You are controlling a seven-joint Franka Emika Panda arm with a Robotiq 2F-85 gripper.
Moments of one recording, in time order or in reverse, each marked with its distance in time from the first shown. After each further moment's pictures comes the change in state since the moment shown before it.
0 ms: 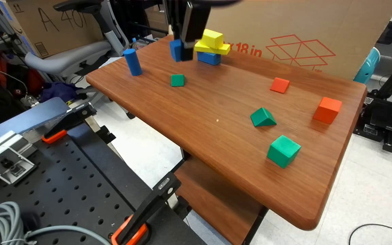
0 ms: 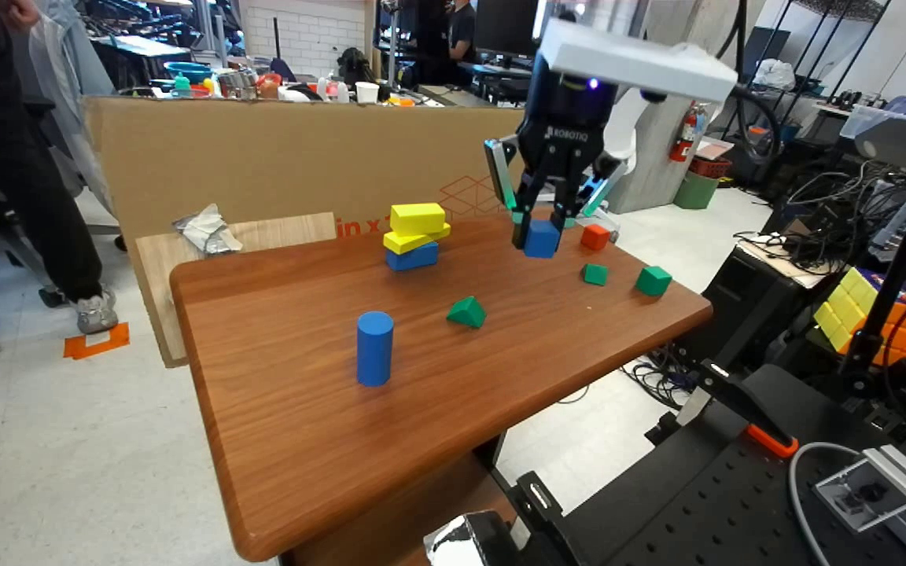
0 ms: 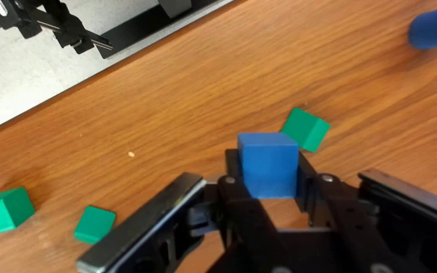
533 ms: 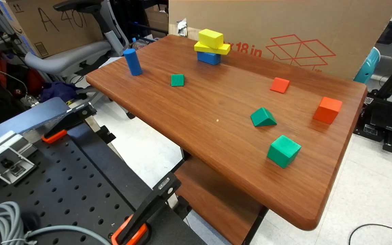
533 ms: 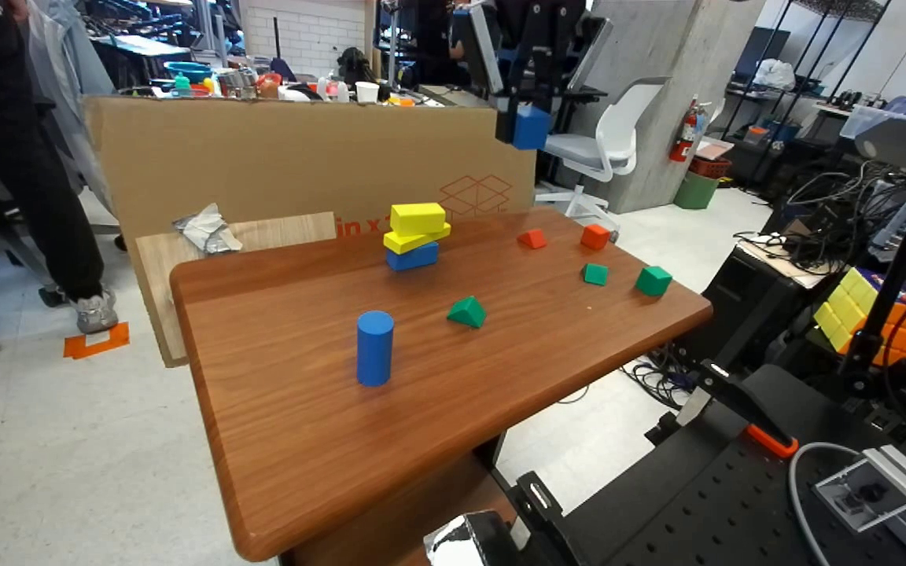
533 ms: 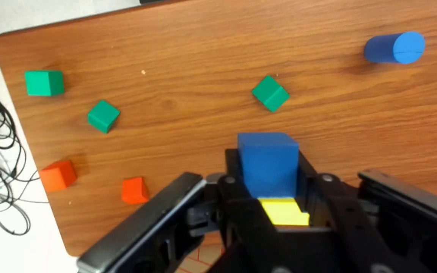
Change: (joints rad) arm 0.037 -0.103 0.049 0.148 -0.201 -0.208 -0.074
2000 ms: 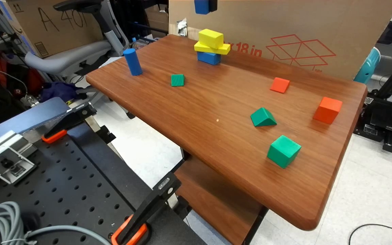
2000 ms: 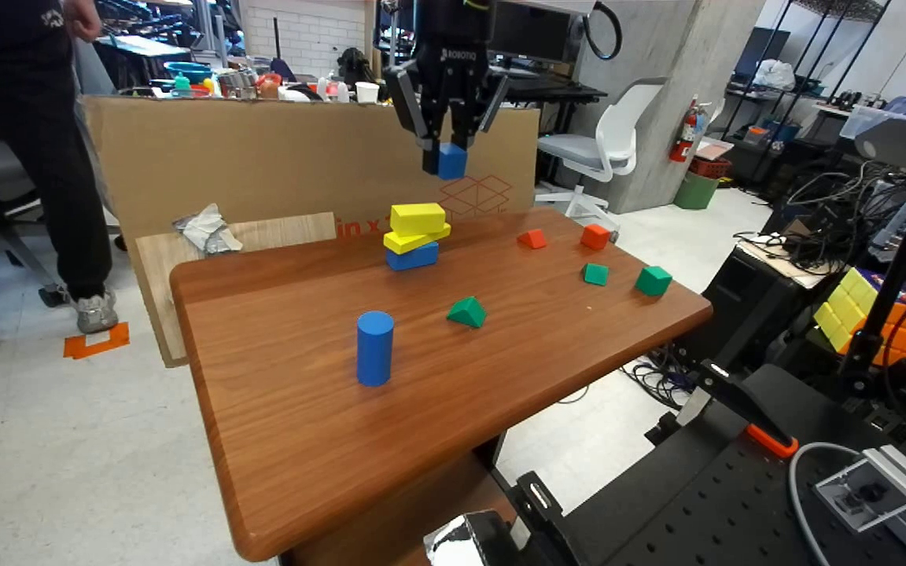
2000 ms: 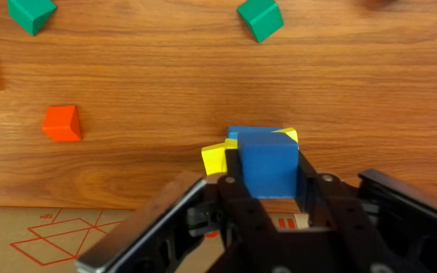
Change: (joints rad) arm -0.013 0.322 0.027 0.311 0.036 0.022 -0.181
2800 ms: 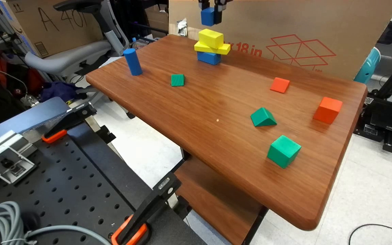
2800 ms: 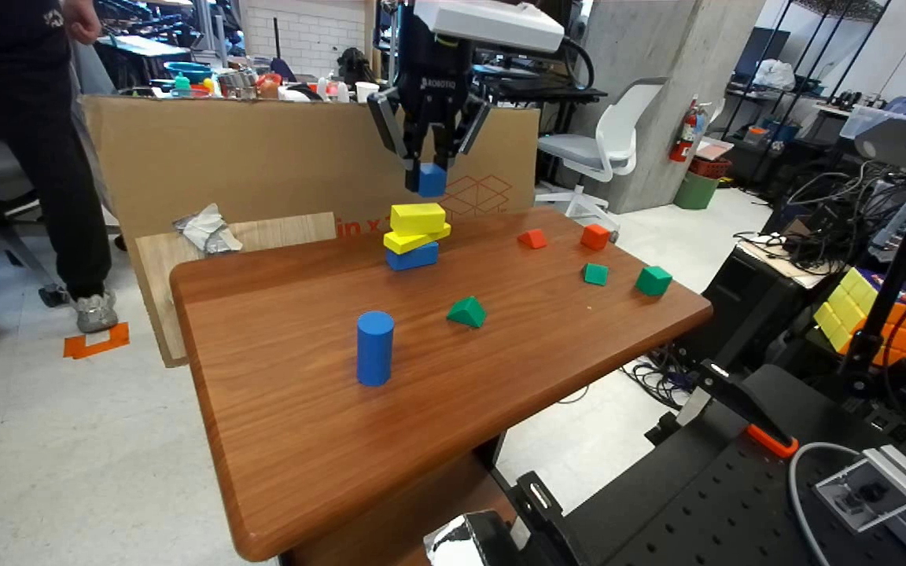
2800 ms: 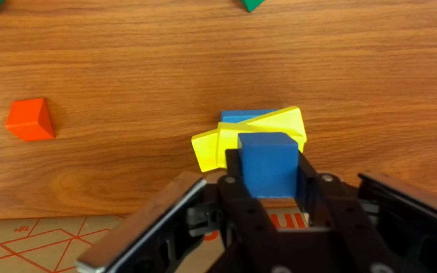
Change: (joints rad) arm -0.003 0.130 -0.003 0.133 0.039 -0.015 0.024
